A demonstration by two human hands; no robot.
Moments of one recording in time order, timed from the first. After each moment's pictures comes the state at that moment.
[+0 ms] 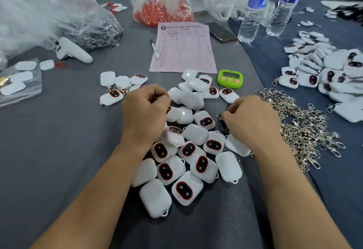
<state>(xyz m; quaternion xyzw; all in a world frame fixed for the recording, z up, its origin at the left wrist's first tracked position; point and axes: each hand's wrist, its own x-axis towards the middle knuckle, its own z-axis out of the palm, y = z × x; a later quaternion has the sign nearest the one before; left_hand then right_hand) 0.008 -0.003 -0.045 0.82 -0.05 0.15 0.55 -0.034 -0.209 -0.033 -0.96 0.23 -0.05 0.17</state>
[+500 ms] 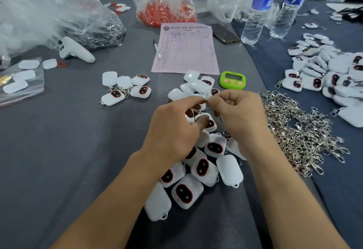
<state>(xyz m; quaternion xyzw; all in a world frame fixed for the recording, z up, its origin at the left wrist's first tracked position) -0.022 -0.033 -0.039 0.88 -0.19 0.09 0.42 -0.031 -0.186 -0.028 -0.79 0.13 -0.13 0.59</state>
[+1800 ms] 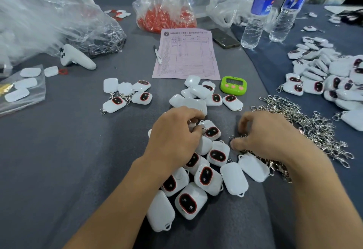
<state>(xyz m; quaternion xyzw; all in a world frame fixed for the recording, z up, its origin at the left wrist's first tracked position) -0.013 -0.032 -0.049 0.91 -0.18 0.05 0.38 -0.047 -0.234 -0.012 -0.98 0.12 0.09 0.12</state>
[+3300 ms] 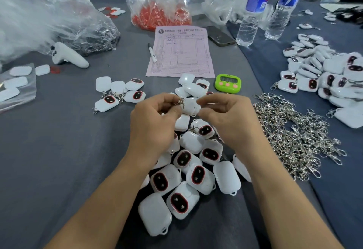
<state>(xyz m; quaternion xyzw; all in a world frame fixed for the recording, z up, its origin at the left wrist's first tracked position) 0.000 -0.023 -0.046 0.80 -0.06 0.10 0.59 -0.029 -0.191 -0.034 -0.81 0.08 -0.10 0.57</state>
